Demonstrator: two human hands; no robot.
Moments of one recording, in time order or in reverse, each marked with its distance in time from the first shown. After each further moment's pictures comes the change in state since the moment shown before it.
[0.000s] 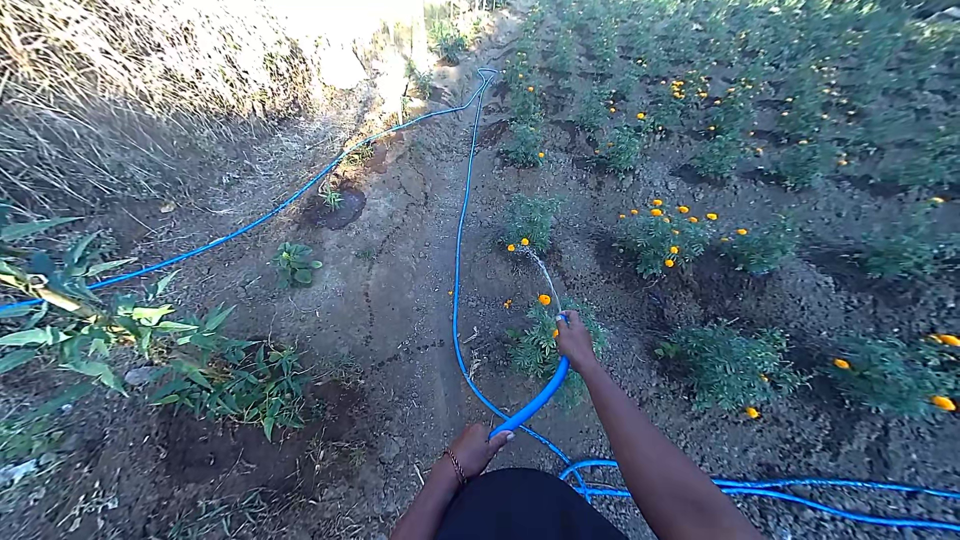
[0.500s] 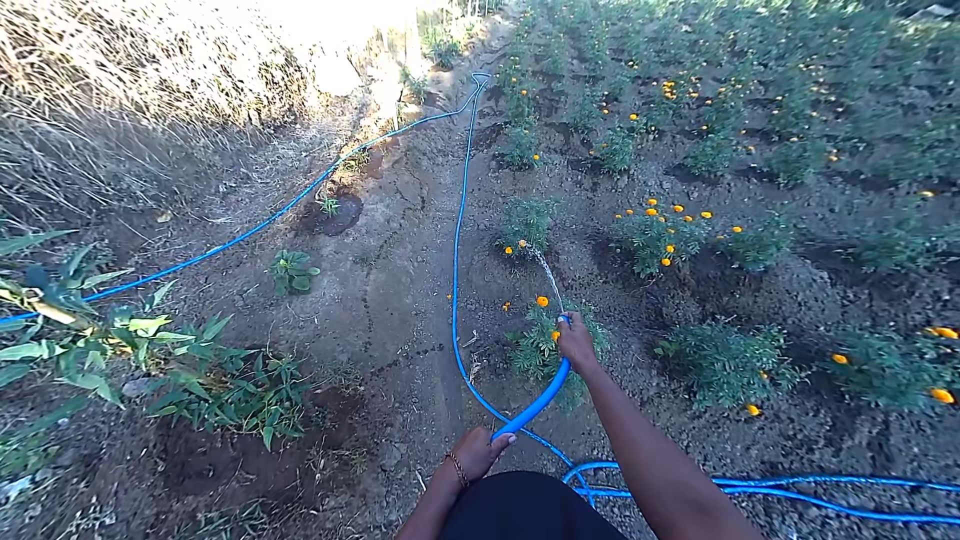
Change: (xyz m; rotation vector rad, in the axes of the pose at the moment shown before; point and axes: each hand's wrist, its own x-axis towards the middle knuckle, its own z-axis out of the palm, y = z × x) left_hand 0.008 -0.001 0.002 0.015 0.000 0.000; right_hand 0.000 0.000 -0.006 0.020 0.037 0.007
